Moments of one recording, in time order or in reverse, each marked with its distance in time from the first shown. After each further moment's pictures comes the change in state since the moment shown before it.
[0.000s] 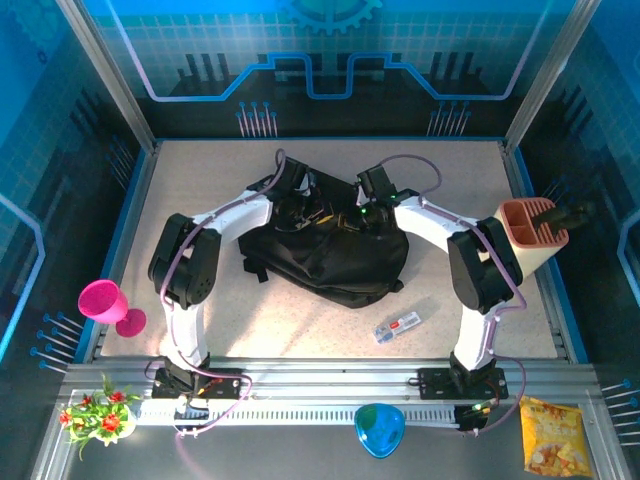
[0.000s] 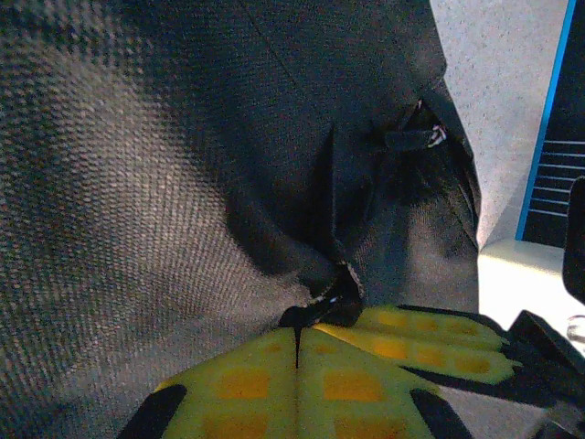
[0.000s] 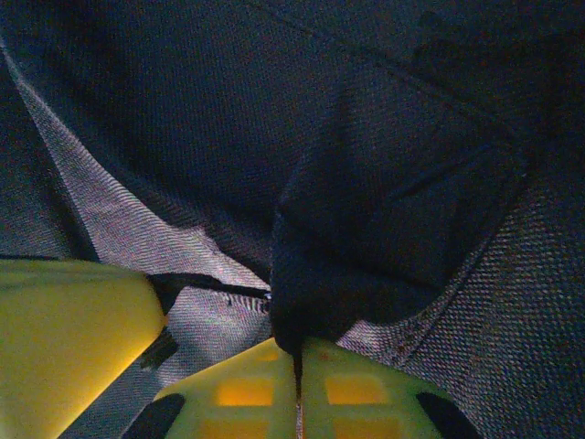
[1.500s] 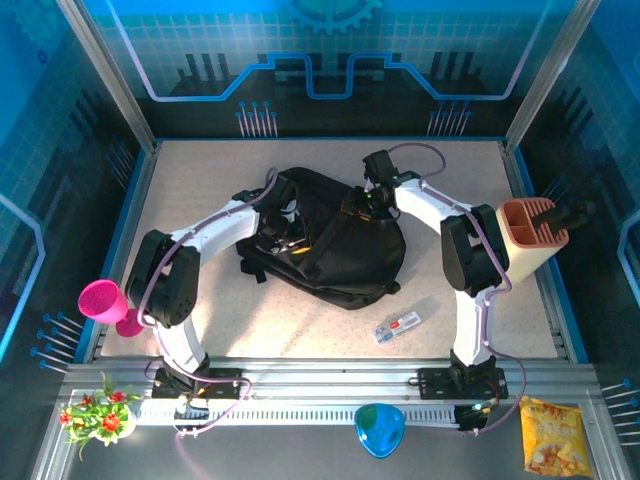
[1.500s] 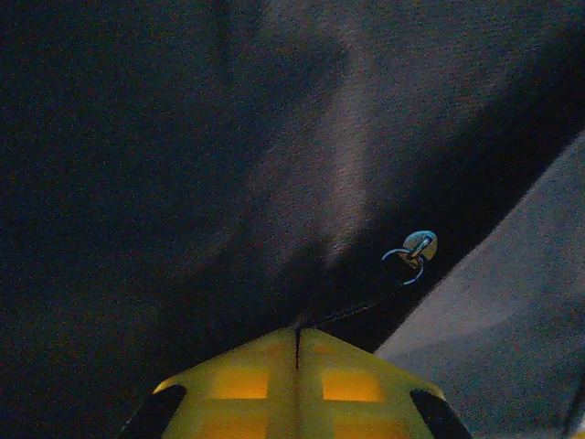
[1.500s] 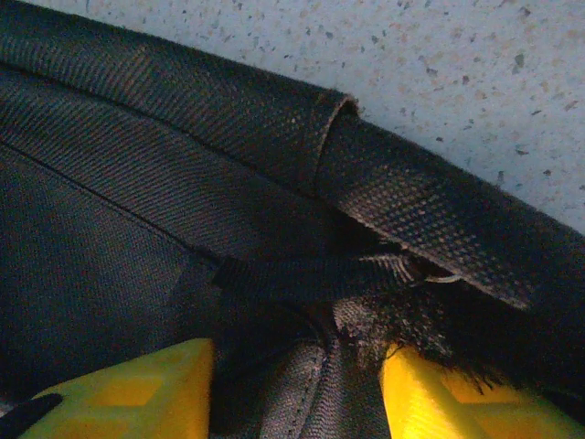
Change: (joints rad) left arm -0.006 -0.187 -0.149 -0.385 -0.079 0.180; right arm -0.078 0.157 0.225 -0.163 0.084 -0.011
